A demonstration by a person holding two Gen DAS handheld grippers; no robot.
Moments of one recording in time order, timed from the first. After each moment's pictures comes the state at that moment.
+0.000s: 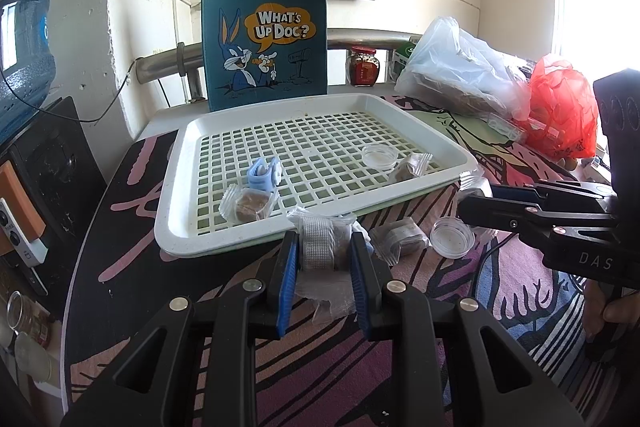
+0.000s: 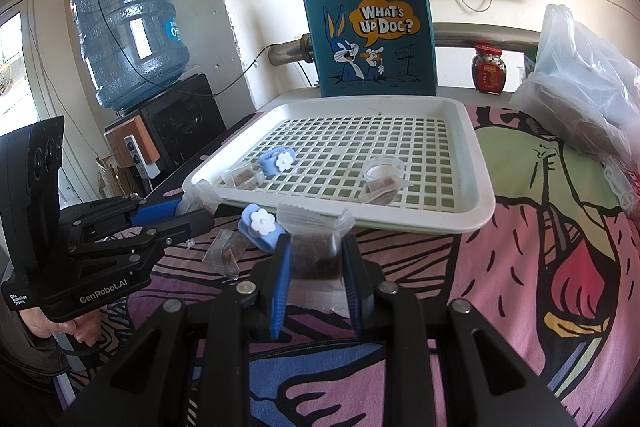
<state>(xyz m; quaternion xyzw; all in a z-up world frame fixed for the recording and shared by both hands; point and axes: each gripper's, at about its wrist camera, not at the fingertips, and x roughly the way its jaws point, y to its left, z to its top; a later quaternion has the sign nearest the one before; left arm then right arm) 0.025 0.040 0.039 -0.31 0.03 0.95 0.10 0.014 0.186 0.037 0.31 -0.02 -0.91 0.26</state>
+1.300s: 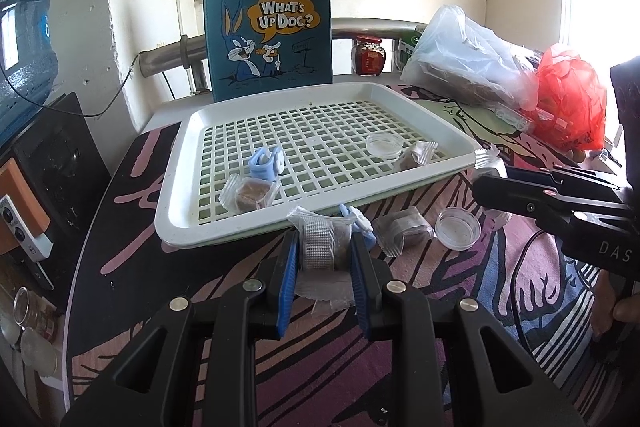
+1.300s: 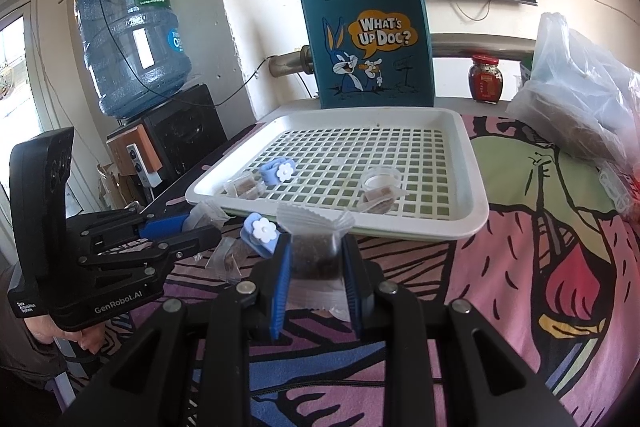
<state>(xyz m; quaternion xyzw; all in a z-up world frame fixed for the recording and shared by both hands) 0.025 0.046 0.035 -0.32 0.04 0.94 0.09 0.022 0.189 0.040 0.29 -0.03 -0.92 0.26</state>
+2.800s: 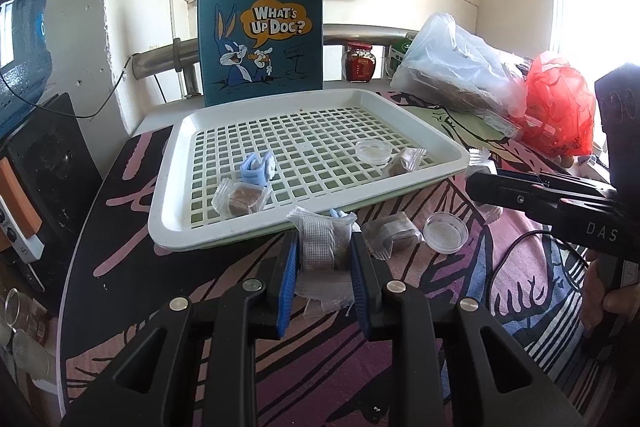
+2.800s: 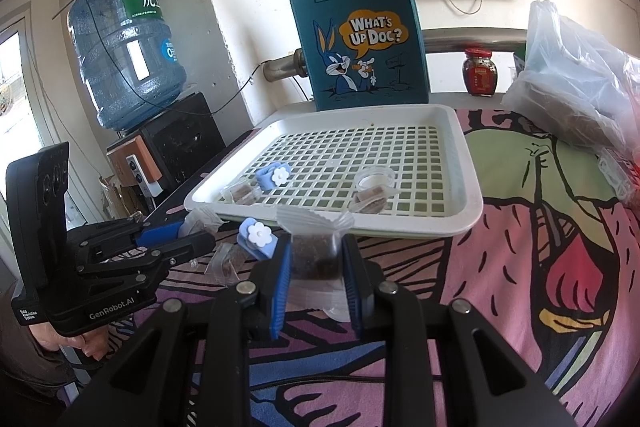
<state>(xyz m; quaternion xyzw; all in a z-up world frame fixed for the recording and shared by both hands) 0.027 0.043 0.038 -0.32 0.03 0.94 0.11 0.018 0.203 0.039 0.30 -0.07 -0.92 0.25</state>
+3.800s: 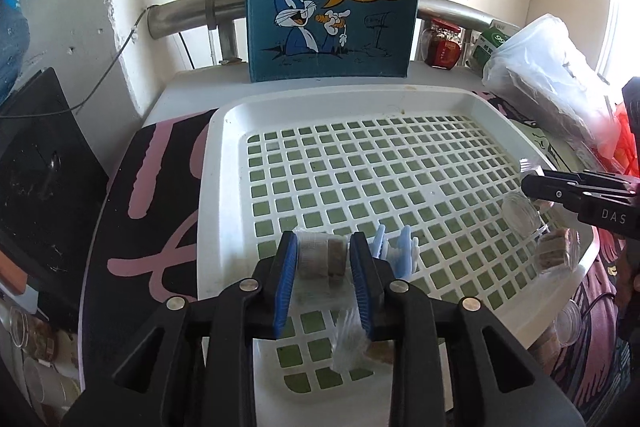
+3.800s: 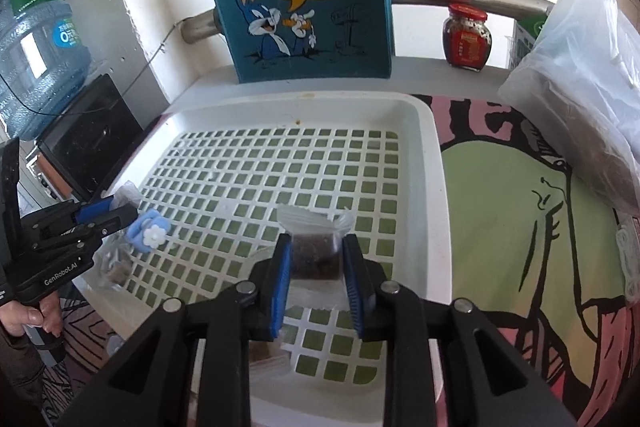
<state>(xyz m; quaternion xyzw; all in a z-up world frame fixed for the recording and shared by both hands) -0.121 -0.016 0.024 -0.39 0.00 0.92 0.06 -0.147 0.194 0.025 0.42 -0.02 -0.89 0.17</state>
